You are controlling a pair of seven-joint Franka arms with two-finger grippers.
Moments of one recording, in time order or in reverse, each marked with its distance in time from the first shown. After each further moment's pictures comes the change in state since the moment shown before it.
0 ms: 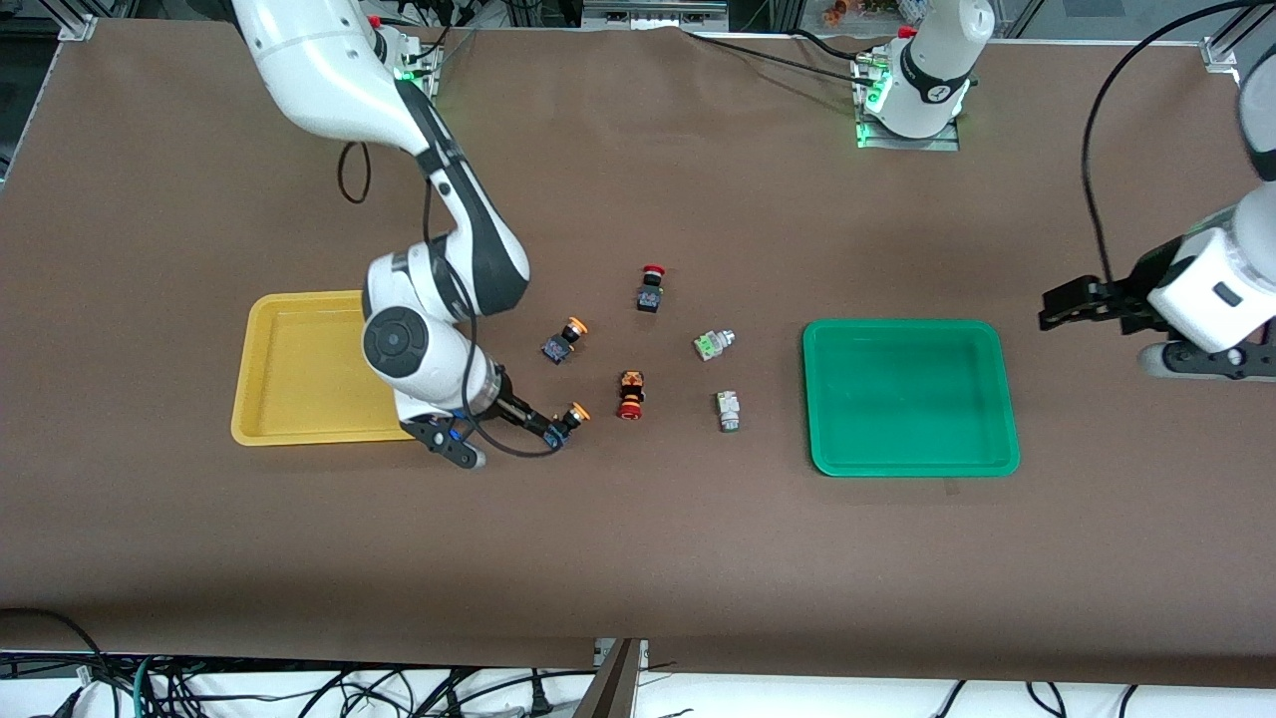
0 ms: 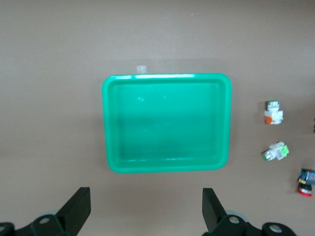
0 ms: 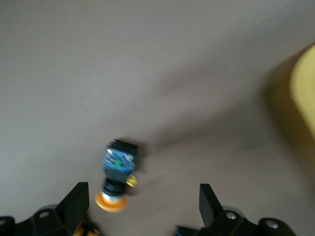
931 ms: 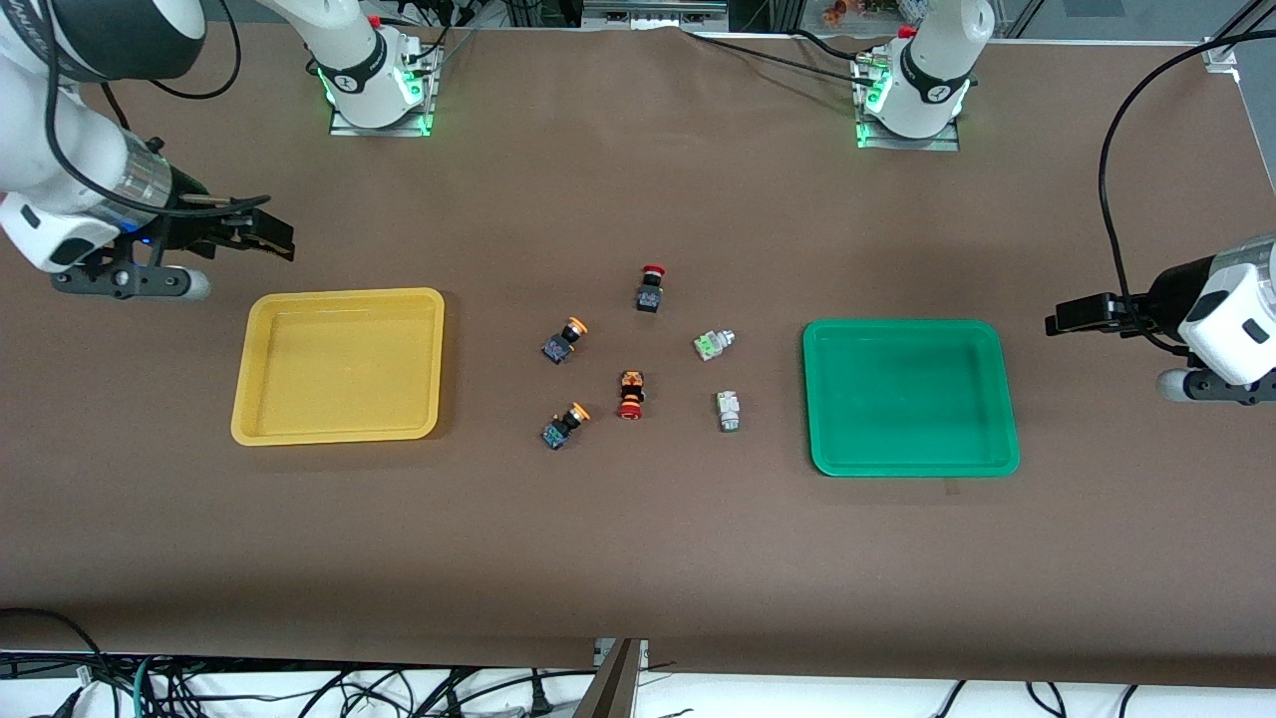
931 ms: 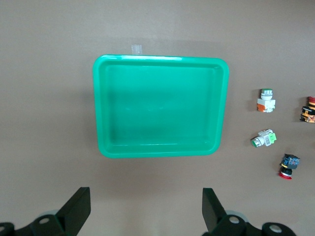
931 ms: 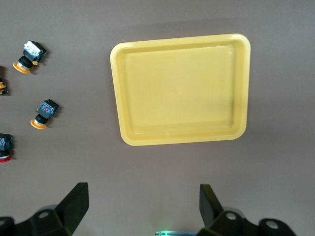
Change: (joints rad) left arm 0.027 0.121 0.054 0.183 -0.085 -0.191 0.054; right arm -0.238 -0.697 -0.020 -0.259 -0.285 -0.643 -0.639
